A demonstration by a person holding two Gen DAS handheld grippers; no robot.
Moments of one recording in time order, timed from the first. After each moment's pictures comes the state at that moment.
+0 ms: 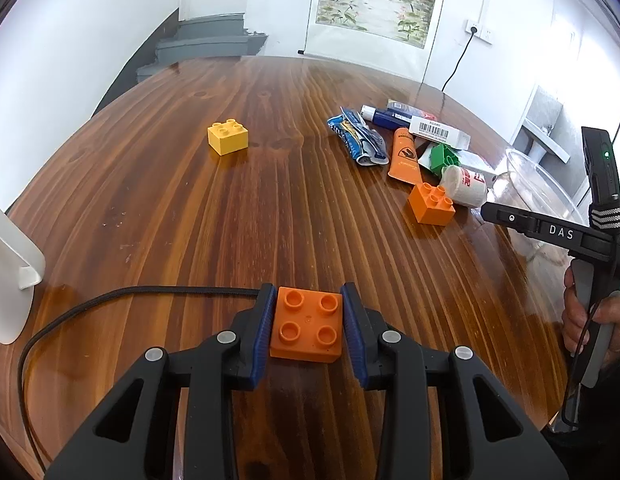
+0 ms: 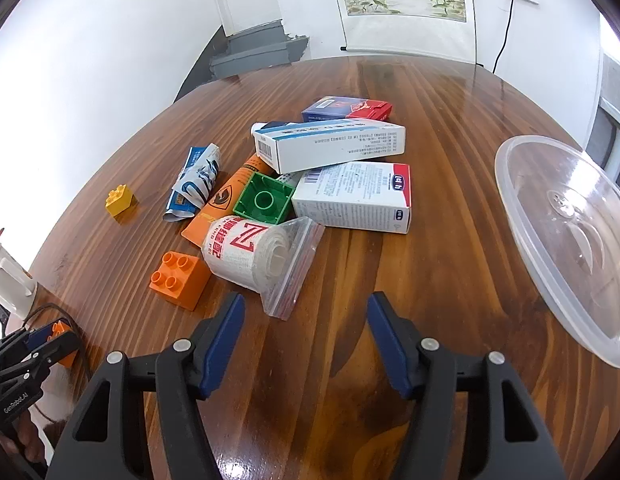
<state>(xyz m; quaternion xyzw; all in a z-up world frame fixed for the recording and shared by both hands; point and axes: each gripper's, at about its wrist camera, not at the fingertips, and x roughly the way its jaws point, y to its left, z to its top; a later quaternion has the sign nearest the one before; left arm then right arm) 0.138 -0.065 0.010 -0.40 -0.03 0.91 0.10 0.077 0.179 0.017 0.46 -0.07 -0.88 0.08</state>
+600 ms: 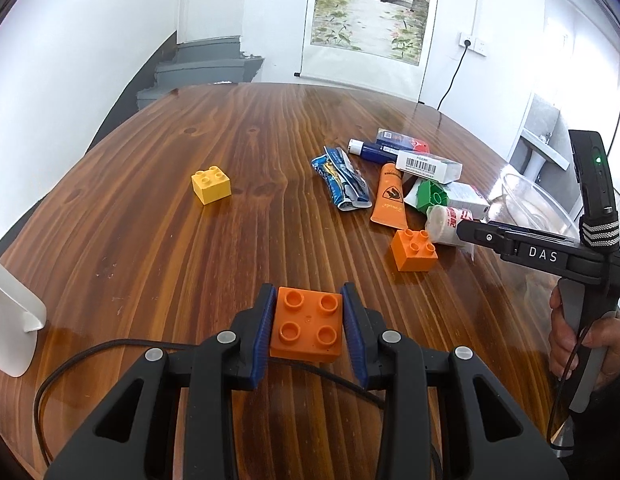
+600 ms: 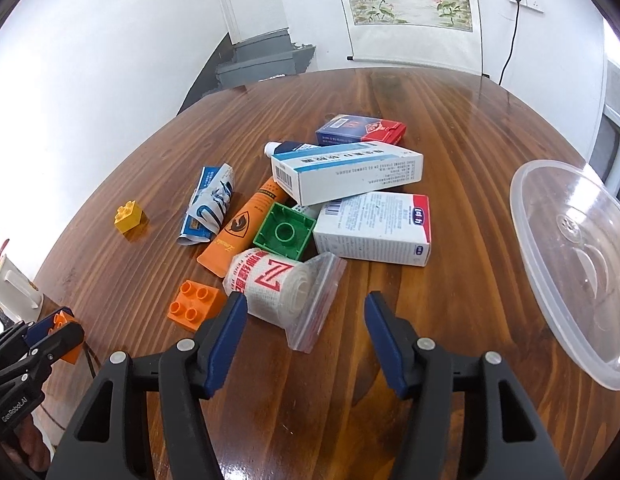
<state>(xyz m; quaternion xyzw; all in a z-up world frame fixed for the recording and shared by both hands) 0.121 -0.043 0.033 -0.36 -0.02 0.93 0.09 0.065 0.168 0.030 0.44 -0.06 -0.89 0.09</state>
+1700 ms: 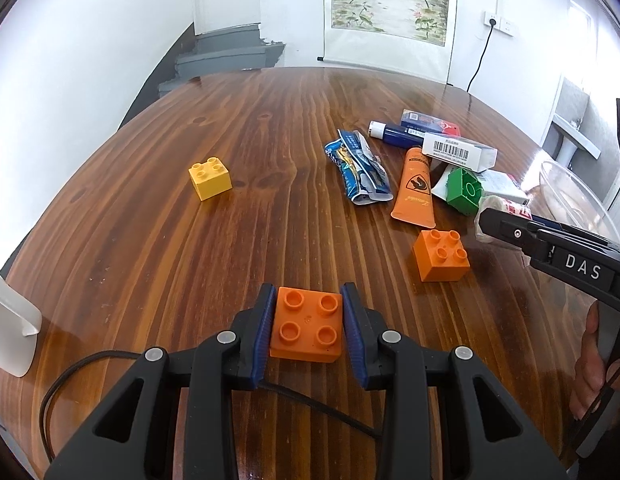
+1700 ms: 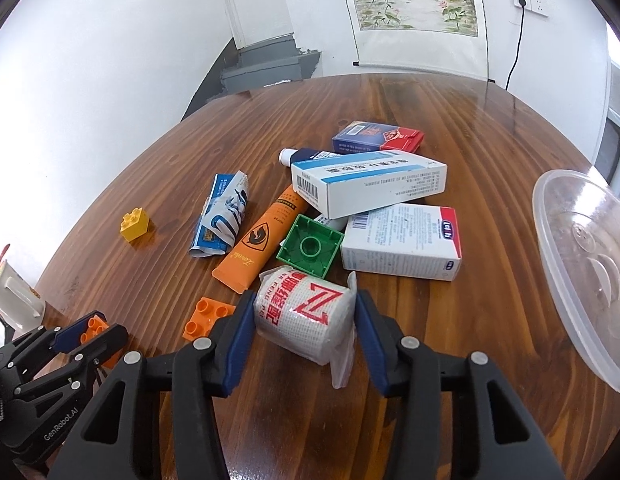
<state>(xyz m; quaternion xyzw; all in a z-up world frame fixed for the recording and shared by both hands) 0.097 -0.016 0.019 -0.39 0.01 0.92 0.03 0.061 0.156 0.031 0.43 -0.07 -0.90 0.10</state>
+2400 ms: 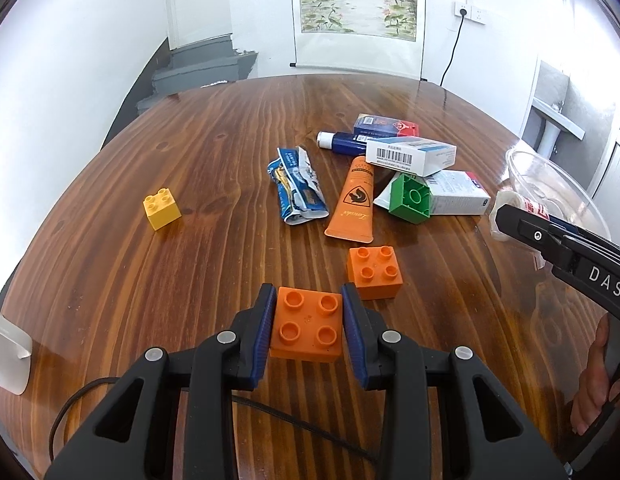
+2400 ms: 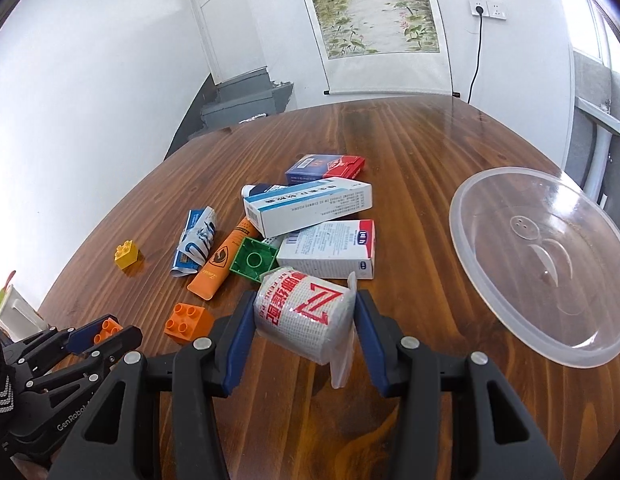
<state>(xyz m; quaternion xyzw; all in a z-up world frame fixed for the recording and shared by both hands) 0.097 0.032 0.034 -0.38 0.04 0.92 0.07 0.096 0.204 0.048 0.35 -0.11 -0.93 0.06</state>
